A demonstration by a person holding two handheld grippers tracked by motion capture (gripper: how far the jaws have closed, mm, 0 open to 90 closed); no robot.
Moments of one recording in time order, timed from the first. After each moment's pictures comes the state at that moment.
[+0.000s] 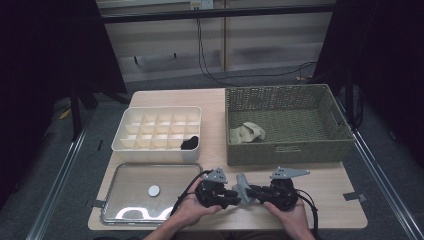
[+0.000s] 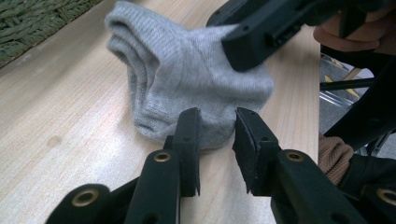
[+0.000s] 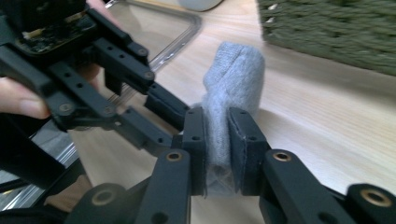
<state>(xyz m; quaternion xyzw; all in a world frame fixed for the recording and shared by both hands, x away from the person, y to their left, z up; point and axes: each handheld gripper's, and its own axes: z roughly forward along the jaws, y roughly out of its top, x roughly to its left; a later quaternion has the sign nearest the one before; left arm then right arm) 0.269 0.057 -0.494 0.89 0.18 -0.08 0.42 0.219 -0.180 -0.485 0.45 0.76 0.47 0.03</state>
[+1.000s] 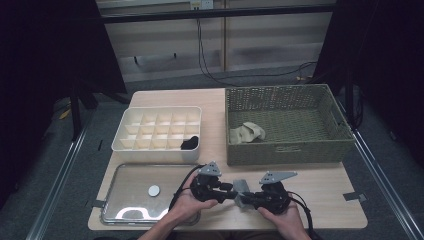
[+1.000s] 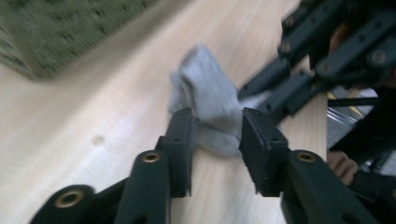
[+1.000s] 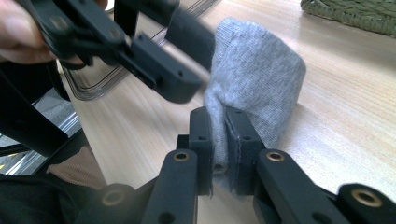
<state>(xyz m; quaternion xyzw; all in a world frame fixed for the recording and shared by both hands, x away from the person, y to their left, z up) 0.283 0.068 -0.485 0.87 0.21 -0.08 0.45 0.218 -0.163 -0.493 0.42 0.80 0.44 0.01</state>
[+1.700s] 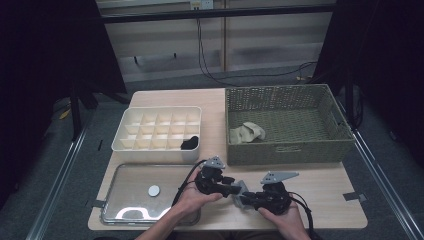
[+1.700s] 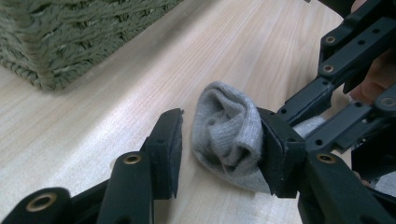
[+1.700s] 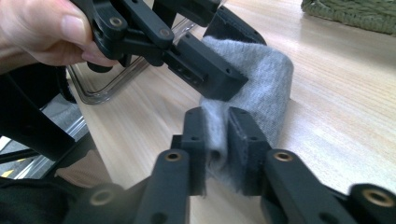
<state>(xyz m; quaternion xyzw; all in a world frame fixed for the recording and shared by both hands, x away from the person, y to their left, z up) 0.299 0.055 -0.496 0.87 0.24 -0.08 0.43 0.216 -0.165 -0.492 0.42 0.79 0.44 0.00</state>
